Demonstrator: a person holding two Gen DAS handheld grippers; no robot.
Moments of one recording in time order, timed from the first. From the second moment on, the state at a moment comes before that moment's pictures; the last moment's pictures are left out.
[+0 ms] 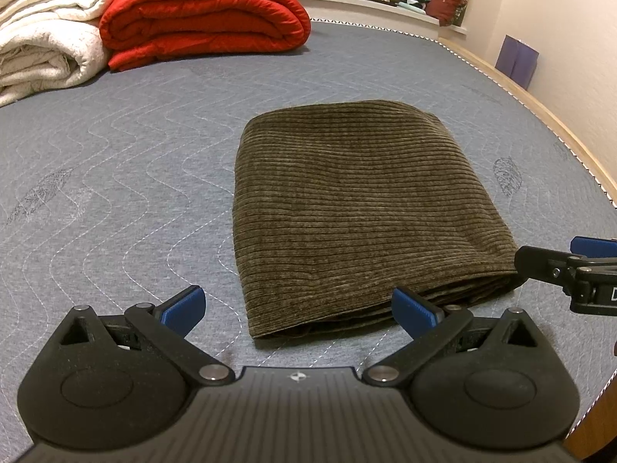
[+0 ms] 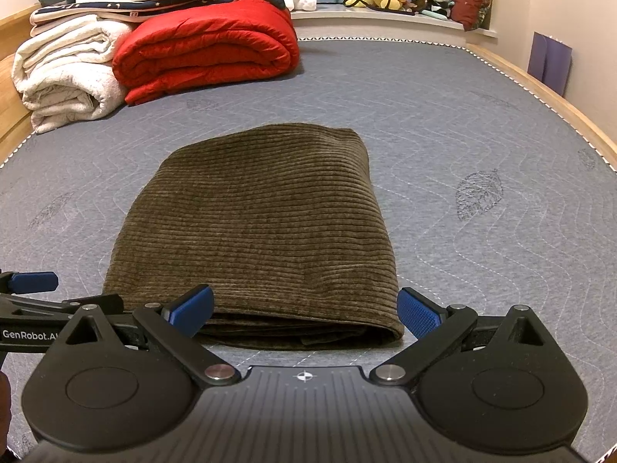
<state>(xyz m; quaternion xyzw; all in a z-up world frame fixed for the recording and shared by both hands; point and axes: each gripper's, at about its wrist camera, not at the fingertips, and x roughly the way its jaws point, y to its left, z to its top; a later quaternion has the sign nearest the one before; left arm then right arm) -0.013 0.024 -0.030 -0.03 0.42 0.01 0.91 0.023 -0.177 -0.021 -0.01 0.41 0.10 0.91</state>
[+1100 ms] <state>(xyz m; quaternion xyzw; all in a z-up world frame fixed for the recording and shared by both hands) -0.014 0.019 -0.030 -0.03 0.42 0.00 0.91 0.026 -0.176 -0.025 0.01 0.42 0.08 0.91</state>
